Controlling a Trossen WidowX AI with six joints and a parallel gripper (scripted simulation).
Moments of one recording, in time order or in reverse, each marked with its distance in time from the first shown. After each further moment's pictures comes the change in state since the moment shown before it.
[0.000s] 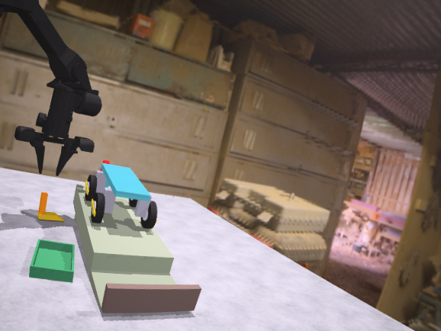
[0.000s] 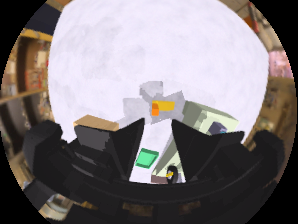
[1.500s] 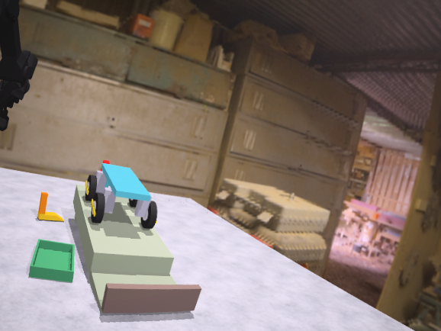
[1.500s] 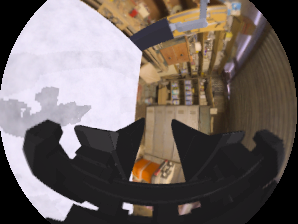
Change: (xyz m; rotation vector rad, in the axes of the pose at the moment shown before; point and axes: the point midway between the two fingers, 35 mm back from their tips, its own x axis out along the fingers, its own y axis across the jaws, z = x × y) arm -0.095 0.136 0.324 -1.471 -1.087 -0.614
